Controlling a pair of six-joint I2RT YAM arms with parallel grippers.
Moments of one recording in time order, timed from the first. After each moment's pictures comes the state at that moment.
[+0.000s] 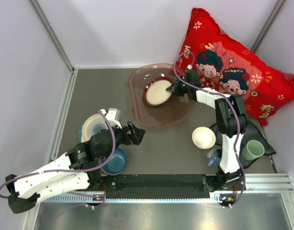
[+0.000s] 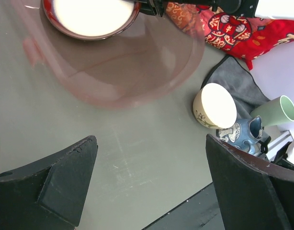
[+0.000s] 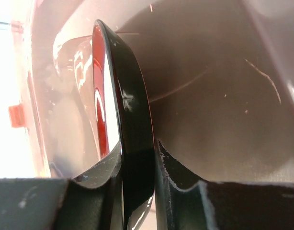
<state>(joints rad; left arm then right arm) -1.08 0.64 0.68 -0.32 -0.46 -0.67 0.30 2.06 1.41 0.06 -0.30 0.81</state>
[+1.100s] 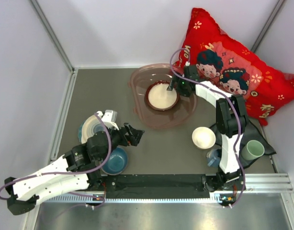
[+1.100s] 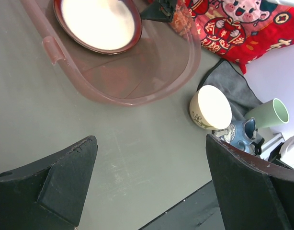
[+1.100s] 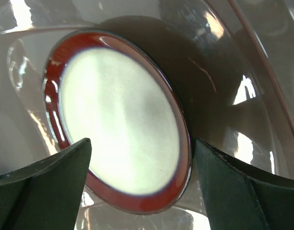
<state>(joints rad) -1.08 0.58 0.65 -0.32 -0.46 -0.68 0.33 2.06 1.57 -0.29 -0.12 0.61</state>
